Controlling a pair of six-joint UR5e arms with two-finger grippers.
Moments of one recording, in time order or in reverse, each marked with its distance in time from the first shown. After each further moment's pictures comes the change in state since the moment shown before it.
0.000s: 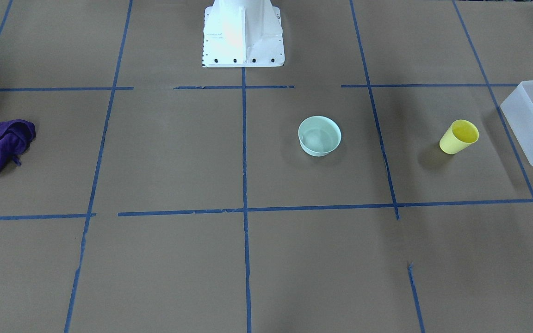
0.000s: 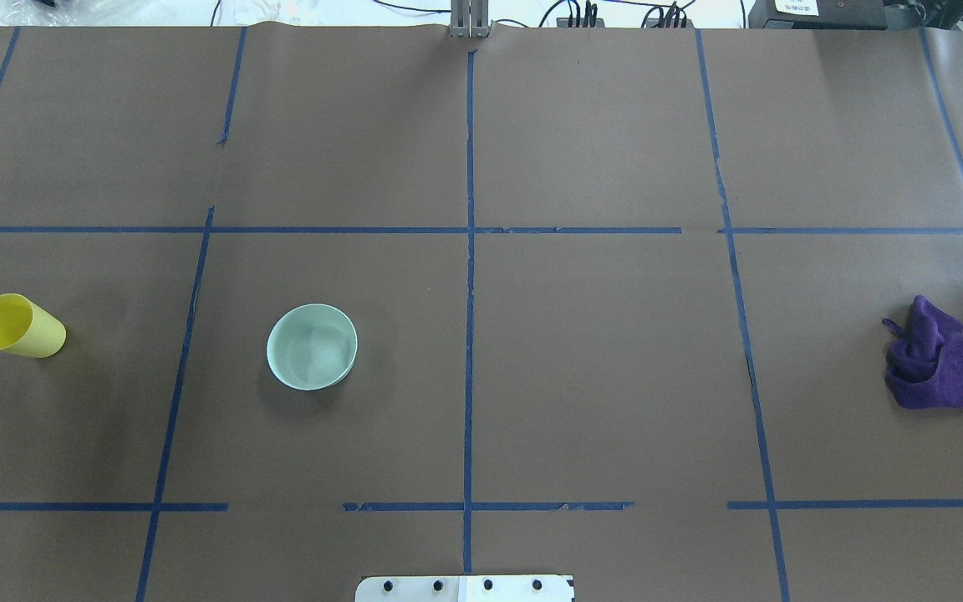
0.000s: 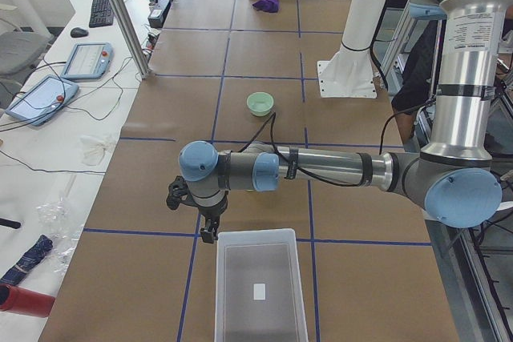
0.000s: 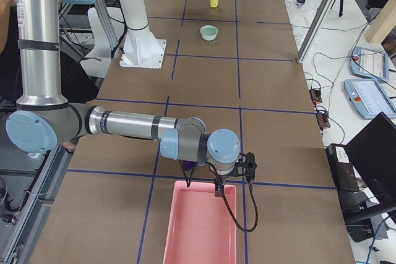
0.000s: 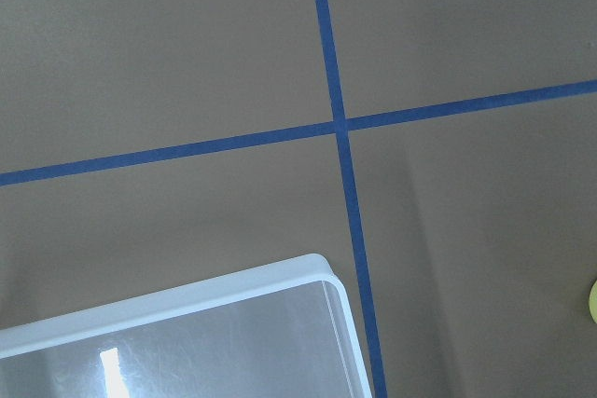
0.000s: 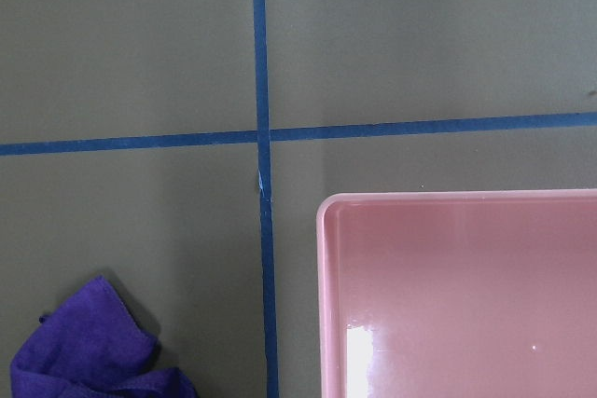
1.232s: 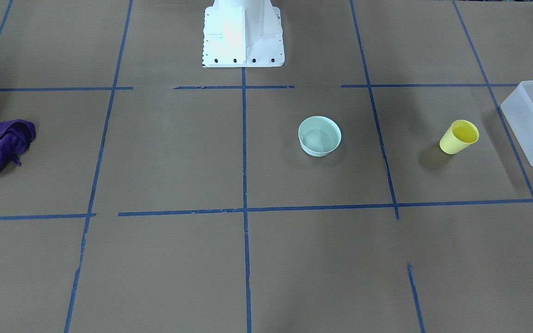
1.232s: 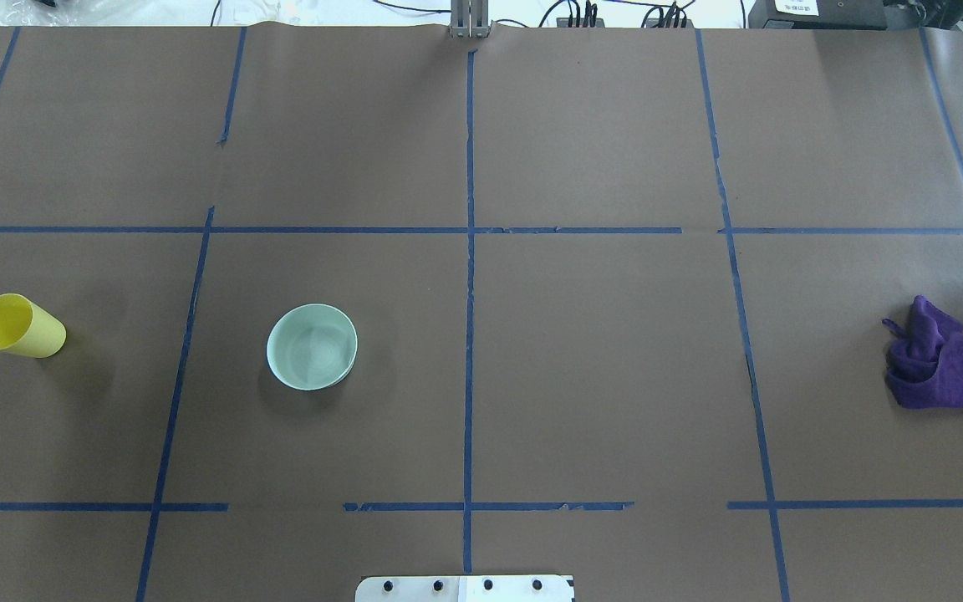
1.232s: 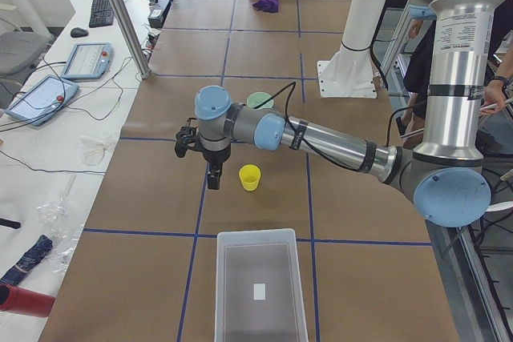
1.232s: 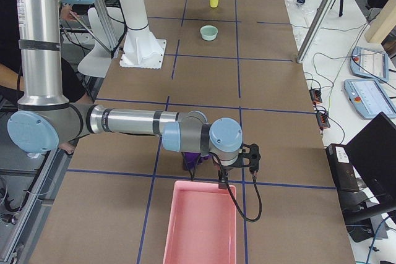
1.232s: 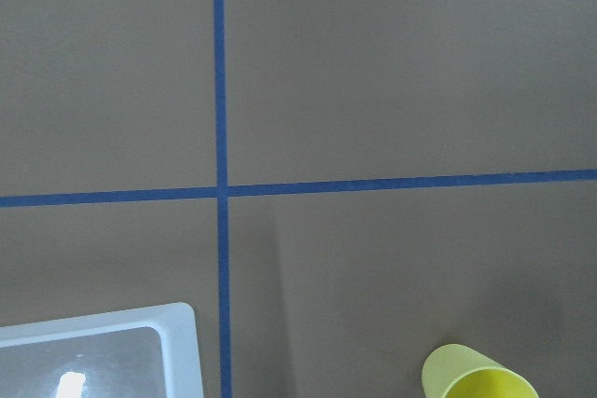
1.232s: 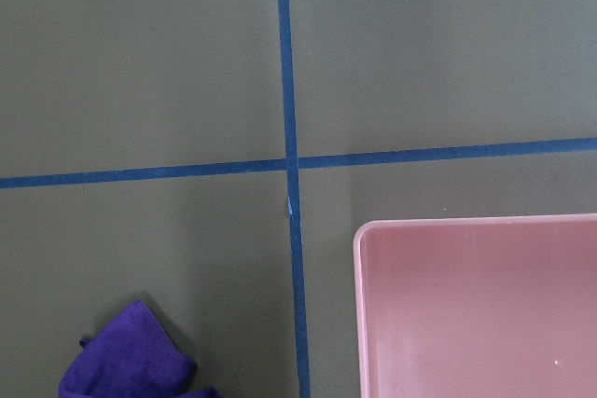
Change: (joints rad) left arm 0.171 0.039 -0.238 -0.115 0.001 -0.440; right arm -0.004 0.010 0.050 0.000 0.004 0.063
